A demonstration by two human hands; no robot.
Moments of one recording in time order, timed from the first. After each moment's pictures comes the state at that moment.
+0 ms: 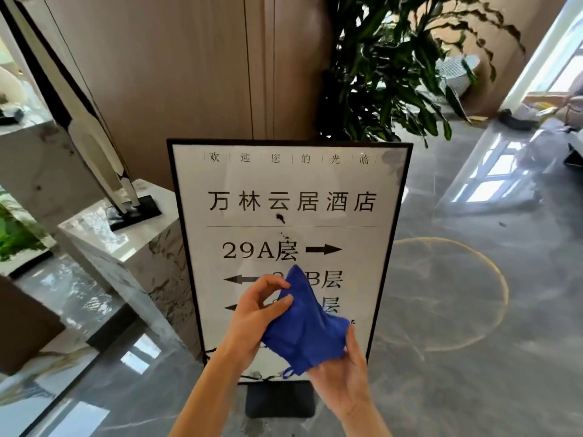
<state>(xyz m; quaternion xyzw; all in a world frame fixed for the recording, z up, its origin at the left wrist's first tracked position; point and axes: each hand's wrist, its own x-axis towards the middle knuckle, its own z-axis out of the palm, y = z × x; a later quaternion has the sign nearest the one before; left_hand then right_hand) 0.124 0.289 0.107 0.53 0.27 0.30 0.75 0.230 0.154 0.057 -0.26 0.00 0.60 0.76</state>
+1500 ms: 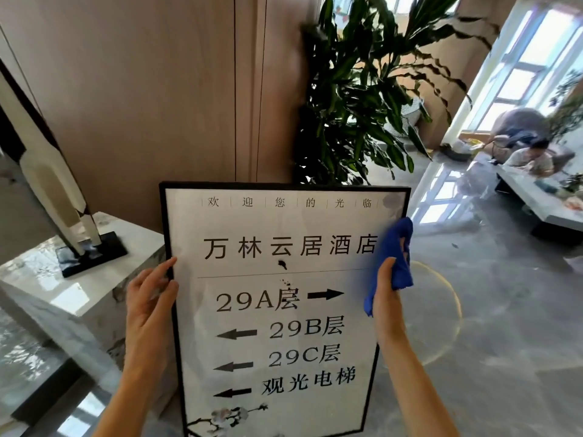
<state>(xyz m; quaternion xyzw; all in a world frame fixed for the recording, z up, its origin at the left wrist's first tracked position) 0.059 0.433 0.116 0.60 0.33 0.51 0.52 0.330 0.245 0.163 -0.71 -0.17 0.13 0.67</state>
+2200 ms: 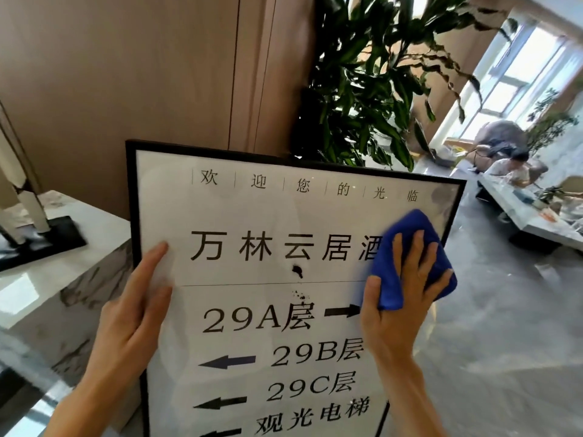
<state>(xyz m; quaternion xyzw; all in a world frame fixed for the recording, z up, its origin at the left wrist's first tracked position) 0.080 0.475 0.085 0.74 0.26 0.48 0.39 0.366 0.286 0.101 -0.80 -0.38 -0.32 0.35</state>
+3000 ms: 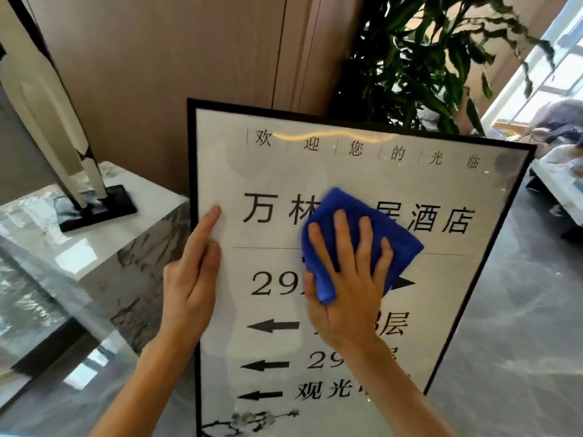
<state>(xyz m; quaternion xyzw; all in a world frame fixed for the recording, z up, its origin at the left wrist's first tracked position) 0.090 0.482 0.064 0.73 0.24 0.54 0.35 0.272 0.354 0.076 -0.73 -0.54 -0.35 0.23</state>
